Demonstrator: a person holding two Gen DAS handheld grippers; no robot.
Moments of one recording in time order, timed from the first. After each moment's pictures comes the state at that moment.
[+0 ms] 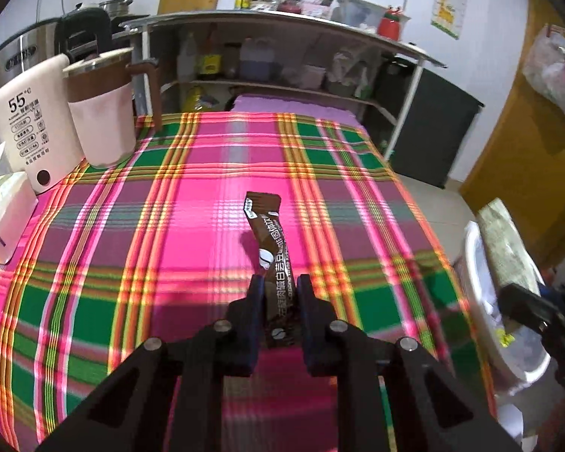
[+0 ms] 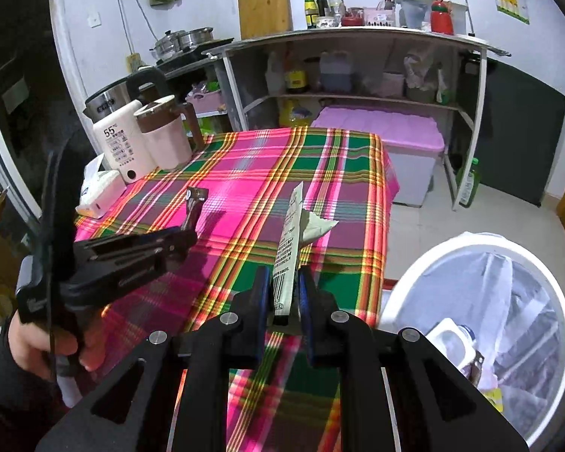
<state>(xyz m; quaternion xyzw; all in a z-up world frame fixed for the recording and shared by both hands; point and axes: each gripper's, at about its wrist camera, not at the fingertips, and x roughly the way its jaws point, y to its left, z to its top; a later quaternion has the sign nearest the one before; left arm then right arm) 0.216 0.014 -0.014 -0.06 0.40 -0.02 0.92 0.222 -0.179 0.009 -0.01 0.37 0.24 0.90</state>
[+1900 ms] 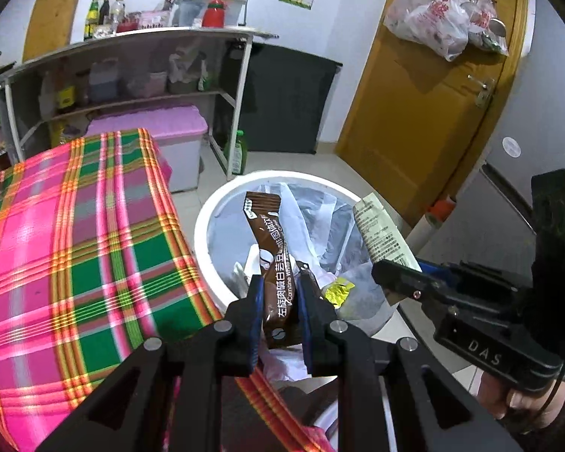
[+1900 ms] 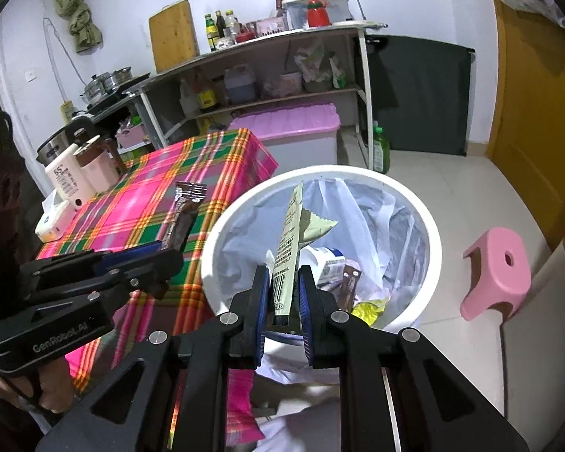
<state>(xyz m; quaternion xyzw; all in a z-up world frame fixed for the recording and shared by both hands) 0.154 -0.164 0.018 -0.02 0.39 -0.25 0.89 0.147 -0.333 0.005 0.06 0.38 0.11 0.92</state>
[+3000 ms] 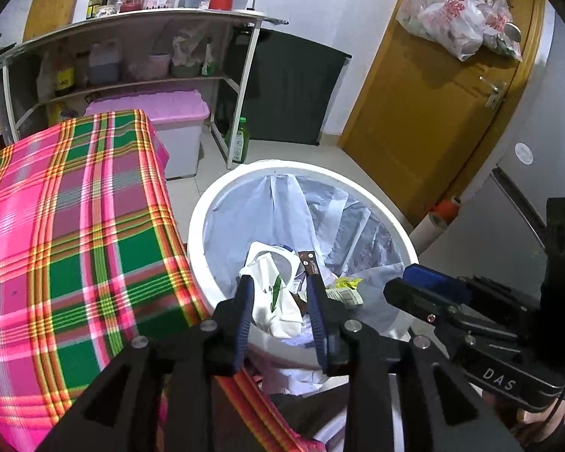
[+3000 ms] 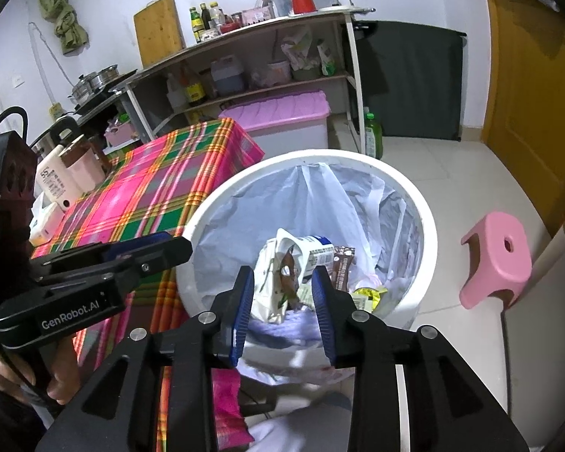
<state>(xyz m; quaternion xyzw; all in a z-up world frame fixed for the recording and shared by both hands) 0.173 -0.167 0.006 -0.03 0.41 -0.24 0.88 0.150 -0.339 -0.001 0.07 0.39 0.10 0.91</state>
